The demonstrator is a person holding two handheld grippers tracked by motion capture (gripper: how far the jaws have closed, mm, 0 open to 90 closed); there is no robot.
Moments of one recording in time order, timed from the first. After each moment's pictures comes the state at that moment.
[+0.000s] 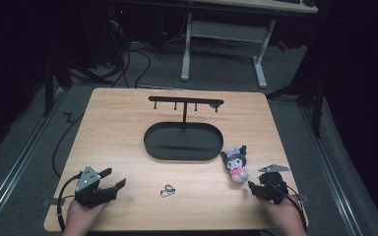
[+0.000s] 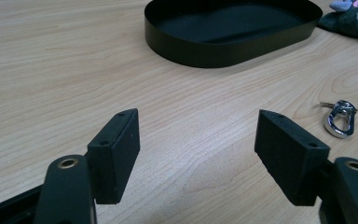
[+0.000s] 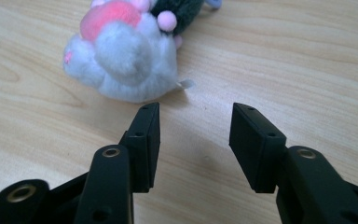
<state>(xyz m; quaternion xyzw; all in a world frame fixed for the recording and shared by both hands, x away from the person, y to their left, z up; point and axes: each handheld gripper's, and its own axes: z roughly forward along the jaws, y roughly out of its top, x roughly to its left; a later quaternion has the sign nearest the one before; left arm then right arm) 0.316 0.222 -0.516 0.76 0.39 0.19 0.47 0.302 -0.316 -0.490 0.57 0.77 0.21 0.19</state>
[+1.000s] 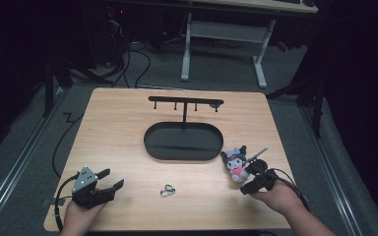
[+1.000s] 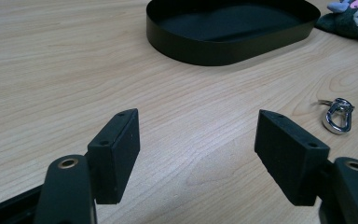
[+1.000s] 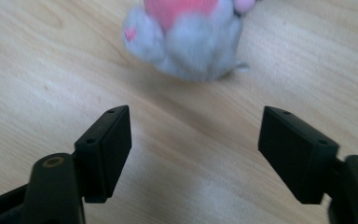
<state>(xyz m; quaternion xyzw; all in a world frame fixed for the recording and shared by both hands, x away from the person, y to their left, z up) 0.314 0.229 -0.517 0.76 0.39 0.18 0.48 0.340 -0.281 -0.462 0.53 0.84 0.06 0.07</state>
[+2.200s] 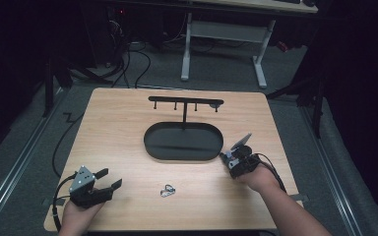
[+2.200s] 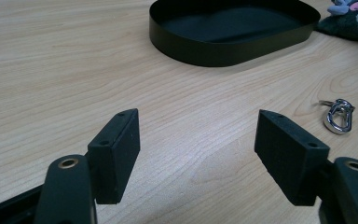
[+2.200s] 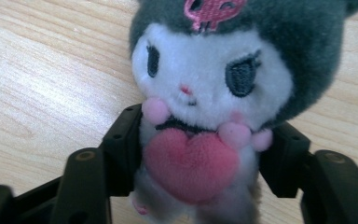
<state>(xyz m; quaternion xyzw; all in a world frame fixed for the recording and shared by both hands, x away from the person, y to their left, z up) 0.315 0.233 -0.517 0.76 0.39 0.18 0.48 0.399 -0.260 -0.485 0.57 0.82 0.04 0.06</state>
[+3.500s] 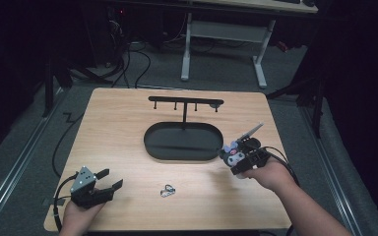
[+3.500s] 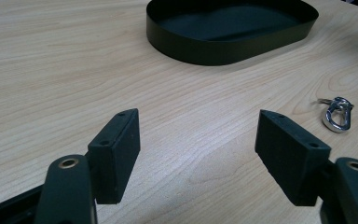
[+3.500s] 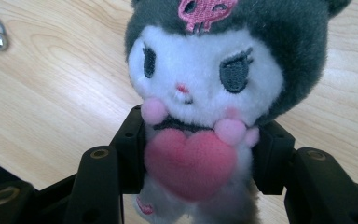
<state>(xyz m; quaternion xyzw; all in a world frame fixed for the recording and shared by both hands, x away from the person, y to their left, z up) 0.315 0.232 -0.519 0.76 0.39 0.18 0.48 0.379 -0.257 -0.412 0.53 0.84 0.11 0.01</state>
